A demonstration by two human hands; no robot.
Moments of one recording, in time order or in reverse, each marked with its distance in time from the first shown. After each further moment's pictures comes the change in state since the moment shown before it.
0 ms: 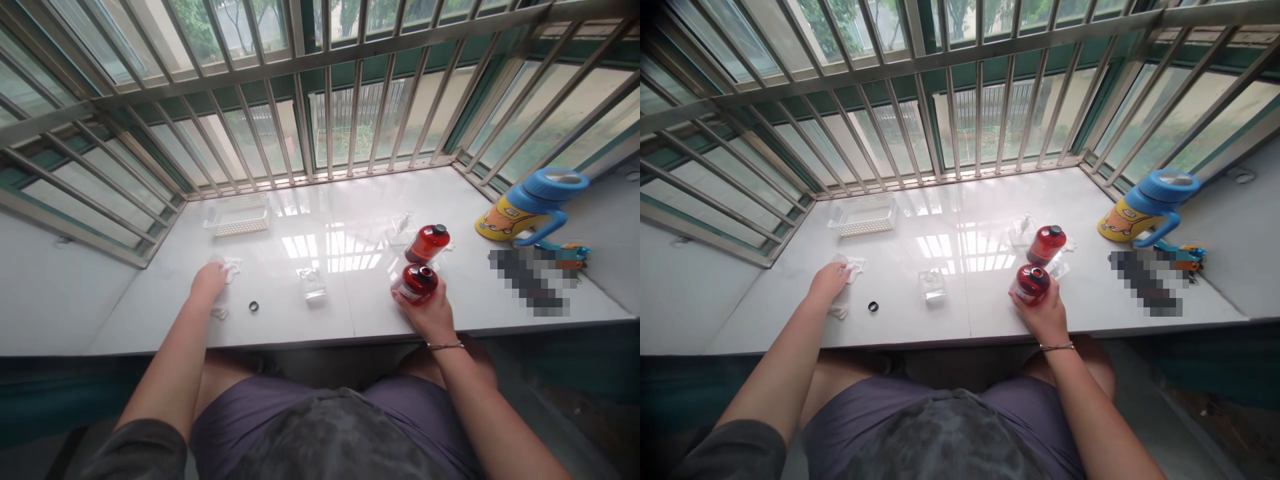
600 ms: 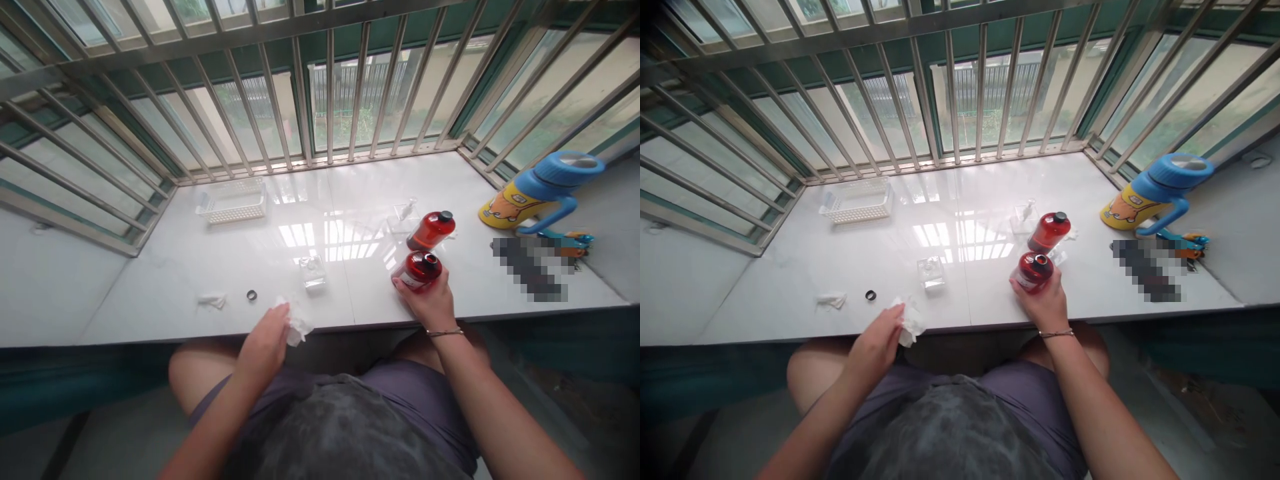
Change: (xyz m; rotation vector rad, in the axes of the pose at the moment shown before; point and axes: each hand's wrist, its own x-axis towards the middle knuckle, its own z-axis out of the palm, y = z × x) left_hand -0.241 0.063 0.049 -0.188 -0.100 0.659; right_hand 0.001 0.002 0.002 -0.065 0.003 0.034
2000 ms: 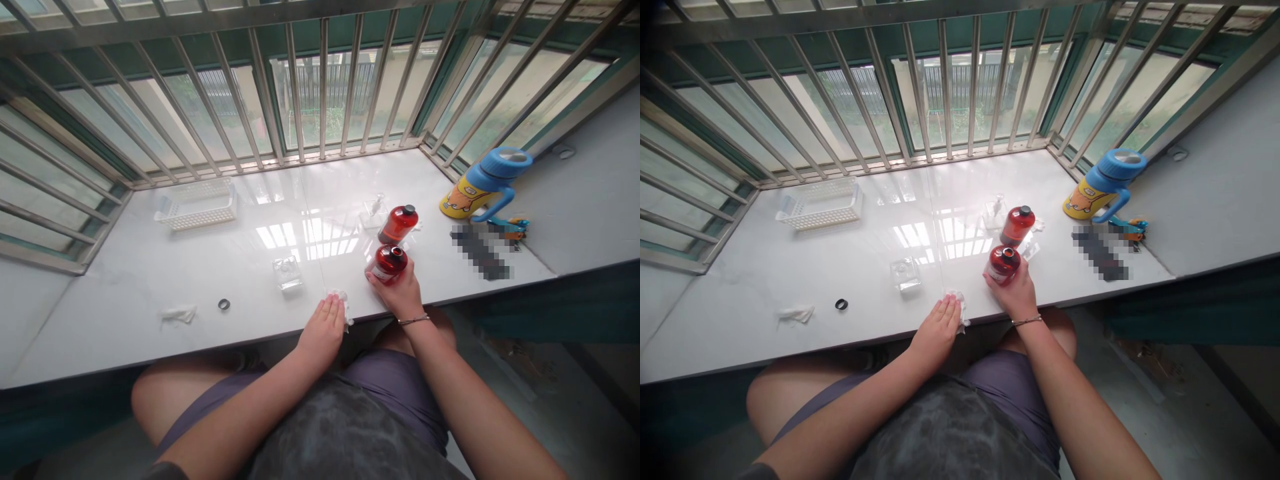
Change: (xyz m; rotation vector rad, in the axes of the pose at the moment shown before) left_hand 0.063 0.107 0.129 0.379 -0.094 0.522; right_hand 0.004 0.007 0.005 0.050 0.005 -0.062
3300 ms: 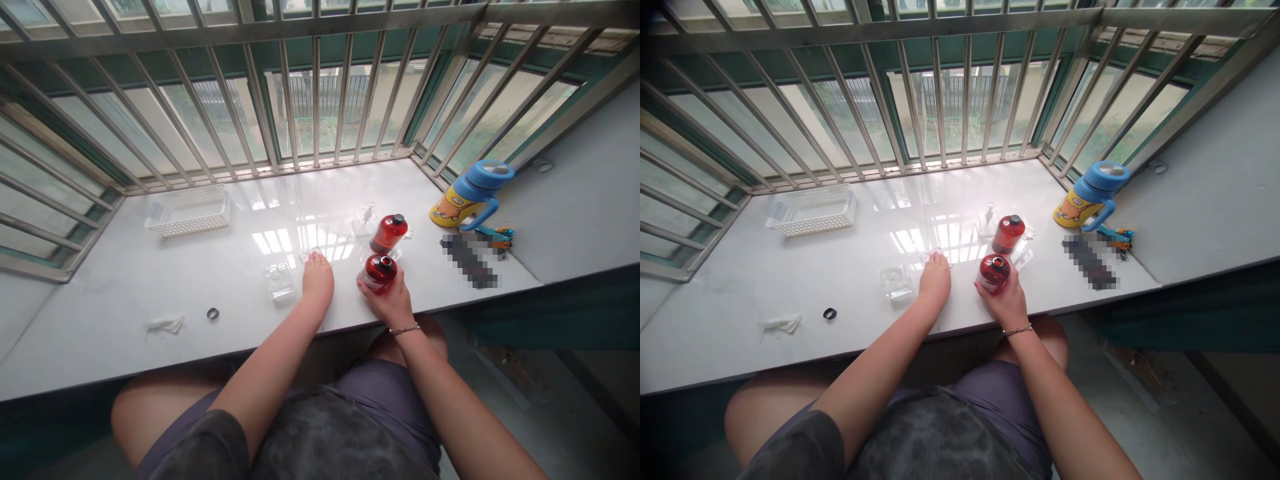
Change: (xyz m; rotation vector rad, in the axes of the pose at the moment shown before) left_hand 0.149 -0.061 0.003 -0.158 -0.171 -0.550; right_hand 0.000 -0.004 -0.005 0.031 -0.028 -0.023
